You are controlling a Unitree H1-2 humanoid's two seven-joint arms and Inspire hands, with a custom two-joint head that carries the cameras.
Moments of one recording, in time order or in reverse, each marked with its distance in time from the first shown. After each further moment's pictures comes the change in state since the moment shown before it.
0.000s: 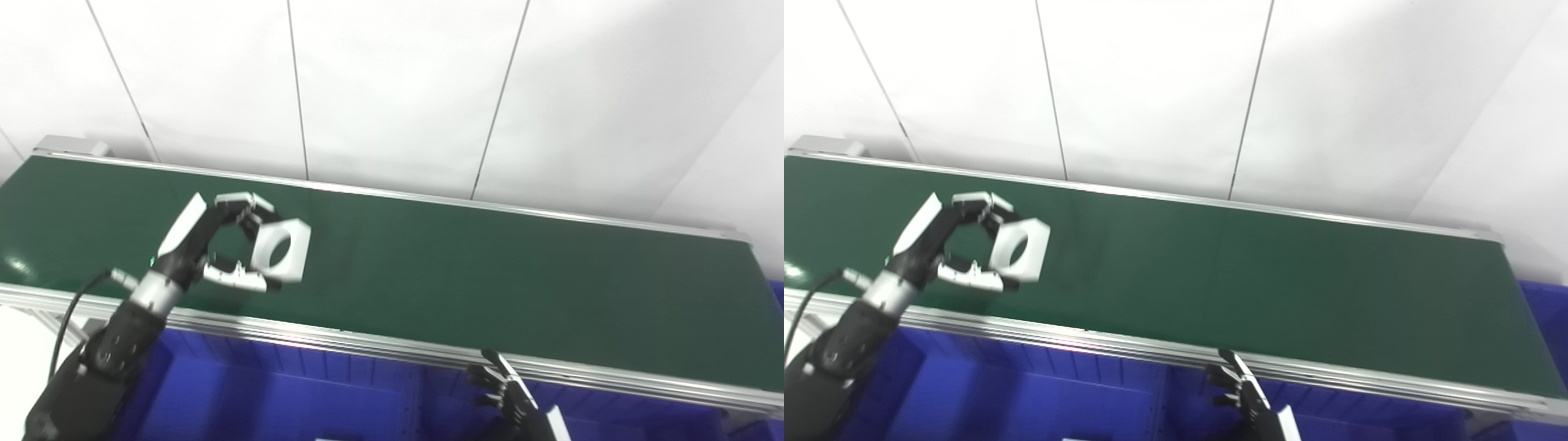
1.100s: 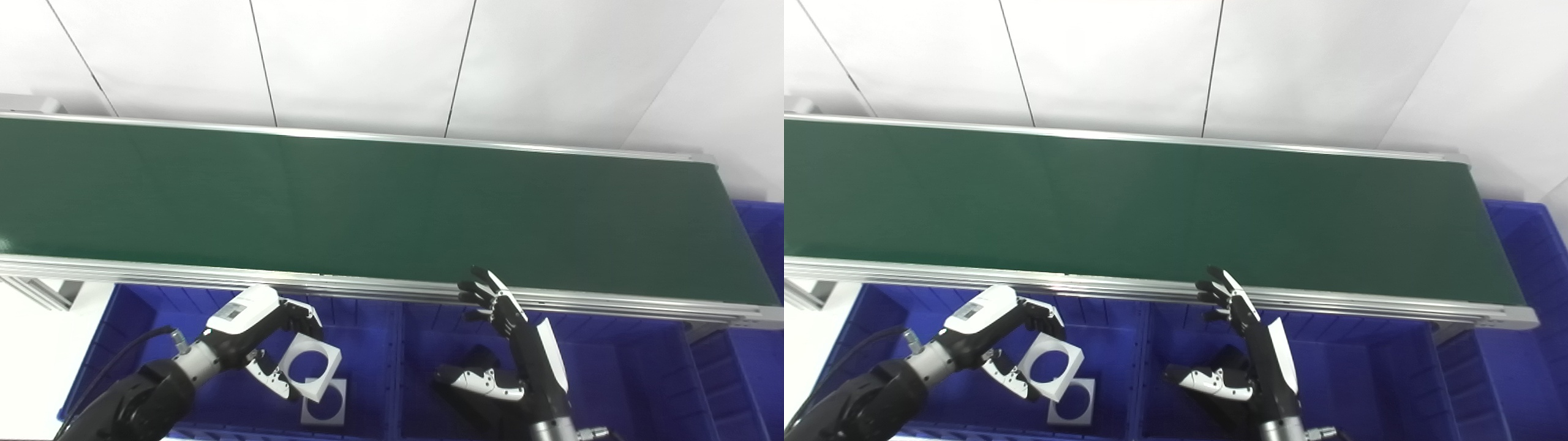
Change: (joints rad) left arm 0.163 -0.013 -0.269 -0.159 0.550 0.192 -0.125; right arm -0.002 0.028 -0.035 -0.093 -0.023 0.049 -0.017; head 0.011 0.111
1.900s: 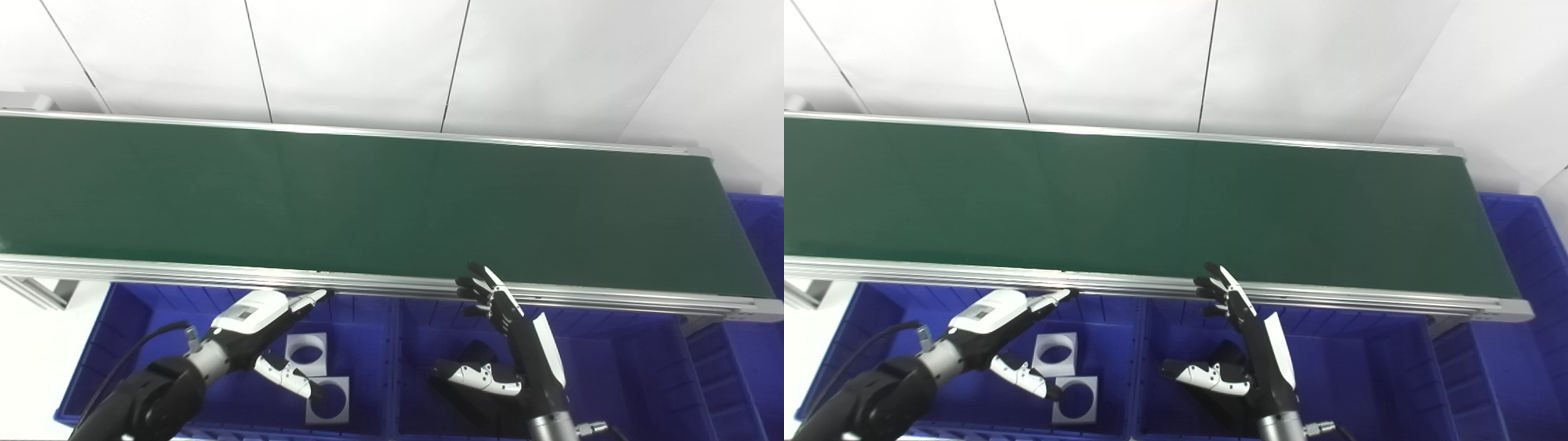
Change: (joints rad) left arm 0.050 -0.051 0.049 -0.079 -0.144 0.102 -0.151; right arm 0.011 -0.003 0.008 -0.033 -0.026 0.086 0.012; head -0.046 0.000
